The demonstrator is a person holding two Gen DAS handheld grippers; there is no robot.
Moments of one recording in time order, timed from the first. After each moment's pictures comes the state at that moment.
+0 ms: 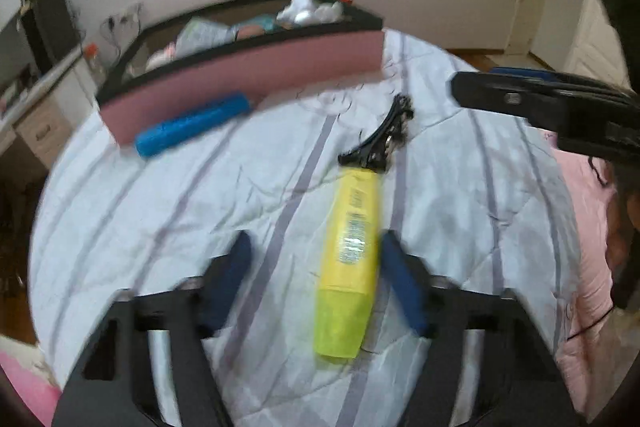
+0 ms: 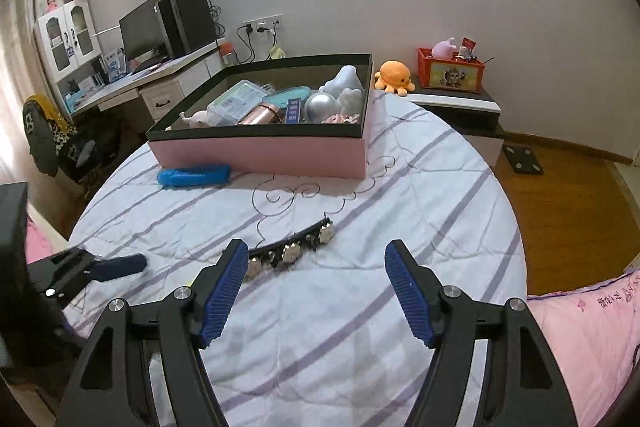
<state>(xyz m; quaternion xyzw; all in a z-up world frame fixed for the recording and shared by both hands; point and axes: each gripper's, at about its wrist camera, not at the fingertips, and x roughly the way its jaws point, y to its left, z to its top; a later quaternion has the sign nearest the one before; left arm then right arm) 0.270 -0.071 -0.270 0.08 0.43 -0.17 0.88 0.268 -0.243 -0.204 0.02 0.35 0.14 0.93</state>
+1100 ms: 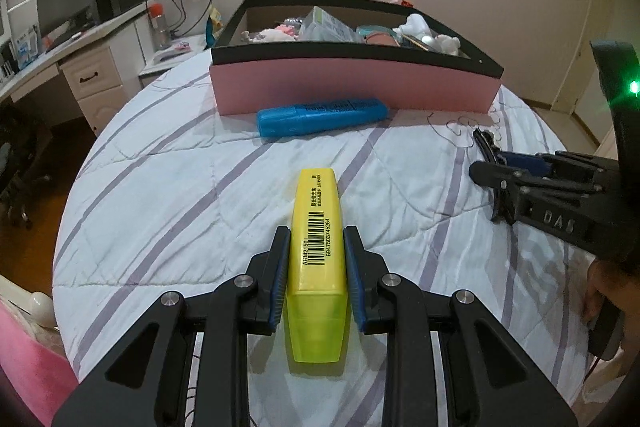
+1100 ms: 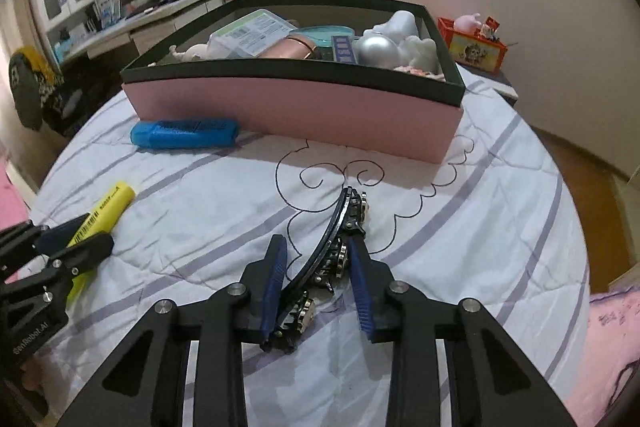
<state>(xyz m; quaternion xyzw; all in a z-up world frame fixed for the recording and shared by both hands) 0.289 0.007 -0.267 0.00 0.41 -0.08 0.91 0.317 -0.173 -0.245 -0.05 0.42 0.13 0.90</state>
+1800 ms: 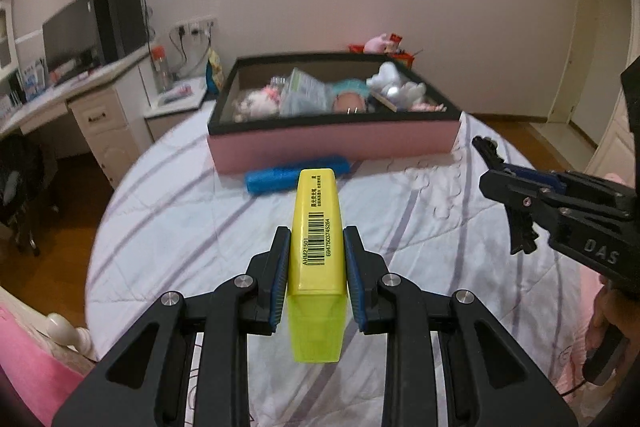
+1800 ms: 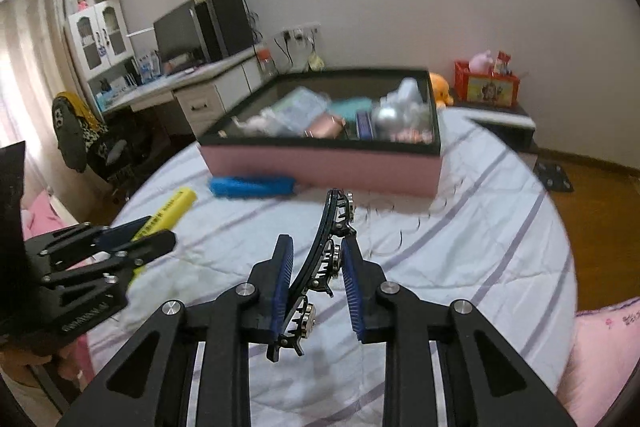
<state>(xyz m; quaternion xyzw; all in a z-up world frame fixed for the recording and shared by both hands) 0.260 -0.018 -0.213 0.03 0.34 -0.08 0.94 0.258 -0.200 -0.190 0.02 0.32 0.20 0.93</state>
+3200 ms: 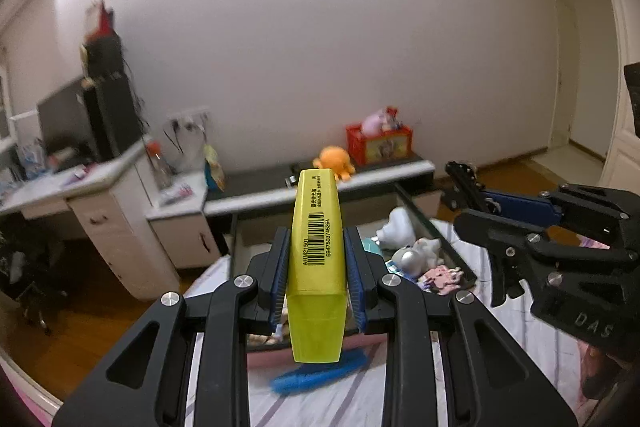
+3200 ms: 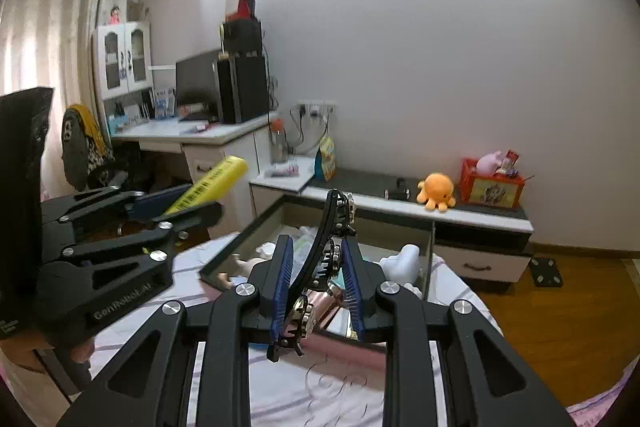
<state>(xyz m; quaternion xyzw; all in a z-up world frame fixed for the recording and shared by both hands) 0.379 -0.039 -0.117 0.07 0.23 -0.10 0.96 0.336 -0.176 -0.100 -0.03 0.21 0.21 0.95</state>
